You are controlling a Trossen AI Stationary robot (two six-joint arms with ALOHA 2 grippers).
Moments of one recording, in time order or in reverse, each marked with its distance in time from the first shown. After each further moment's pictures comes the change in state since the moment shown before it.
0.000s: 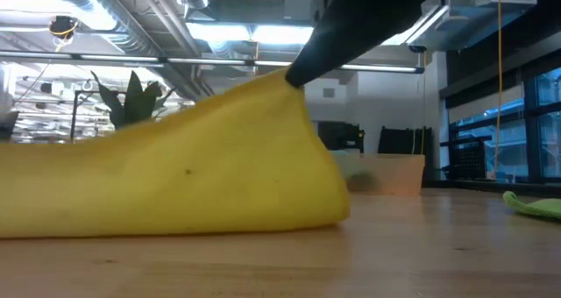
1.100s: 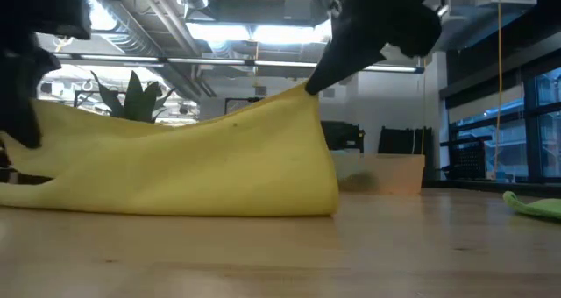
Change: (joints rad) left arm 0.238 -0.147 0.000 -0.434 -0.179 -0.063; right arm -0.047 -0.015 0.031 -0.256 0.356 0.012
